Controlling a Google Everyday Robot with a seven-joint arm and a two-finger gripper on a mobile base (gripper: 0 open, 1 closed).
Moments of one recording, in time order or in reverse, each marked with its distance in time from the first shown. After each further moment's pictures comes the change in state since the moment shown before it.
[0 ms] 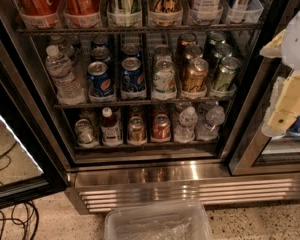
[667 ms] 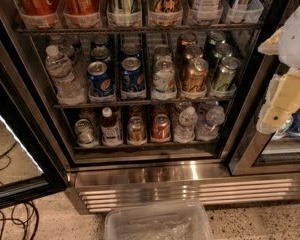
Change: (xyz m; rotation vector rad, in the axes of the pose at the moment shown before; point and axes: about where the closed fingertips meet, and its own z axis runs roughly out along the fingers) arm -0.009 -0.004 0.000 0.021 -0.019 0.006
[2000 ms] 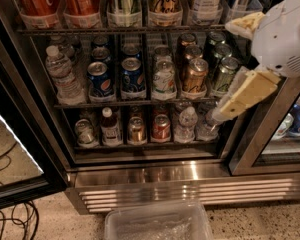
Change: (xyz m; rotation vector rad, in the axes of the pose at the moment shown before) arm -0.078 -0.001 -0.009 0.173 -0.375 -0.099
